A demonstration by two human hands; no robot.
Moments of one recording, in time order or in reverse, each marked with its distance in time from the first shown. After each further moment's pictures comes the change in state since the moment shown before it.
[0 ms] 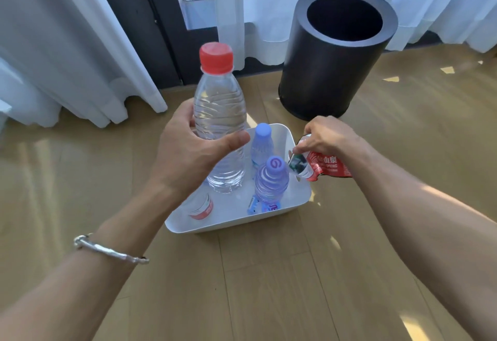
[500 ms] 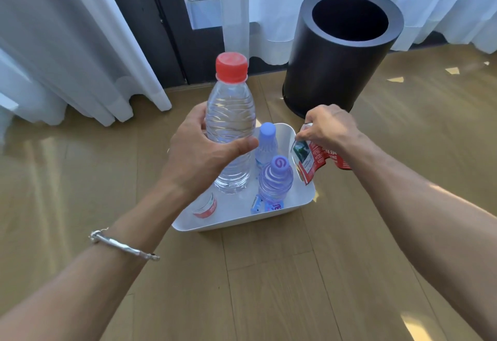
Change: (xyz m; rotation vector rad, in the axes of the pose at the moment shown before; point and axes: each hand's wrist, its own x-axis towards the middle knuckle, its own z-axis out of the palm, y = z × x) left_hand -0.001 -0.005 0.001 0.093 -0.029 -0.030; right_hand -0.003 -0.015 -0.009 -0.028 0.179 -0.007
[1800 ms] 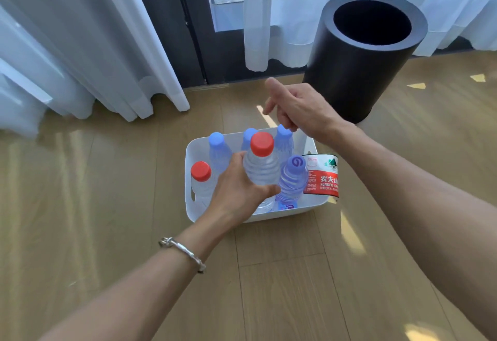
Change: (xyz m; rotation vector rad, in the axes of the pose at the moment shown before) left_hand -0.030 -0.045 0.036 0.141 -0.116 -0.249; right_hand -0.036 -0.077 -0.026 0.753 -0.027 -0.443
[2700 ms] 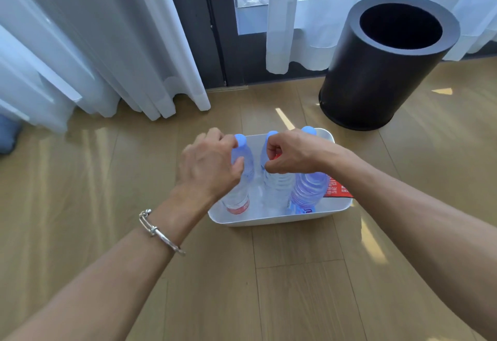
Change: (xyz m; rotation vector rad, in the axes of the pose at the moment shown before) left_hand 0.017 -0.008 -0.073 0.837 0.280 0.248; right_hand -0.008 -0.002 0.052 -0.556 -0.395 0.083
